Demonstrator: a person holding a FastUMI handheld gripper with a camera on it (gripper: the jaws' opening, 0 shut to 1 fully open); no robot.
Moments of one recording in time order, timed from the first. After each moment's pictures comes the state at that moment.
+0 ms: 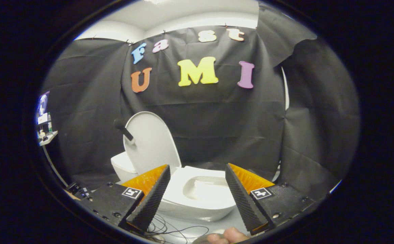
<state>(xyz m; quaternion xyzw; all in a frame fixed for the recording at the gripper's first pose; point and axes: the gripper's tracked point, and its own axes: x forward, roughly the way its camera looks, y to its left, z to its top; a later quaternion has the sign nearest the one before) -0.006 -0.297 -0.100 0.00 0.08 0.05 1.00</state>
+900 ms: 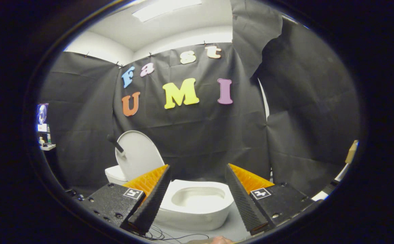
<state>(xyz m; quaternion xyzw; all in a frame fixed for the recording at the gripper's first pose) -0.049 -0.364 -0.112 0.06 -0.03 0.04 1.00</state>
